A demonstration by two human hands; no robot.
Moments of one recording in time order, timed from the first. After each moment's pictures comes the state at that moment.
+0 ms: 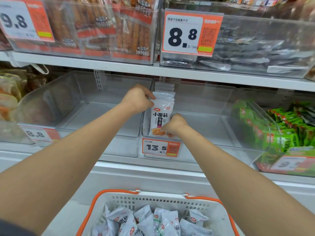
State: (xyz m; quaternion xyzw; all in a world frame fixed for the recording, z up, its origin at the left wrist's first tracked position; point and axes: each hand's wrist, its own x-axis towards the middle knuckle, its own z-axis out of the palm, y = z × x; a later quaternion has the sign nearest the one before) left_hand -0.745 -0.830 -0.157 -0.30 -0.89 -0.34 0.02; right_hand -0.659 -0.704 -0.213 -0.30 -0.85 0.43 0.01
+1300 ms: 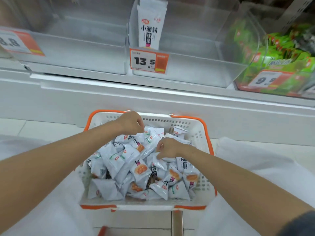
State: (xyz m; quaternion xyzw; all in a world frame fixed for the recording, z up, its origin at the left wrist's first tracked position) left_hand -0.548 -0.913 -0.327 -0.28 -0.87 -0.22 -0.34; right_hand -0.431 -0.761 -0.409 -0.14 -0.89 0.27 -0.35
